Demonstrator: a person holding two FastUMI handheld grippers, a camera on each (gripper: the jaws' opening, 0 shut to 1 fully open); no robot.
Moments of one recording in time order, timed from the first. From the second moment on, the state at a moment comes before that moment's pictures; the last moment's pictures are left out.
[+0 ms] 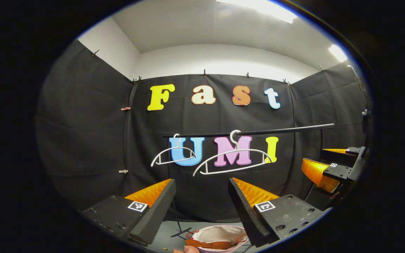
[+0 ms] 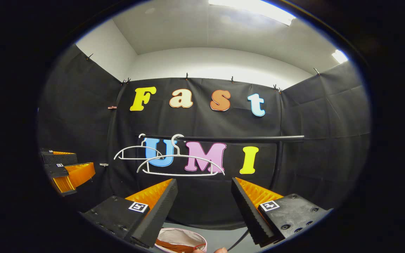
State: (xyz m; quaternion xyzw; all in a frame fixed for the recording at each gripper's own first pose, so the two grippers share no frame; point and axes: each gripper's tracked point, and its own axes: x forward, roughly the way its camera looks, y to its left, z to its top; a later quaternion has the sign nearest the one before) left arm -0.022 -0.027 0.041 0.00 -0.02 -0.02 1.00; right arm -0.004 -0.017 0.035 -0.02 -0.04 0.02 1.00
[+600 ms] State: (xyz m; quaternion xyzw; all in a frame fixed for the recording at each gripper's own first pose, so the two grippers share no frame) left arm -0.024 -0.024 0.041 0.01 -0.02 -0.02 1.00; right arm -0.007 -0.016 0.037 -0.02 -0.05 0.02 1.00
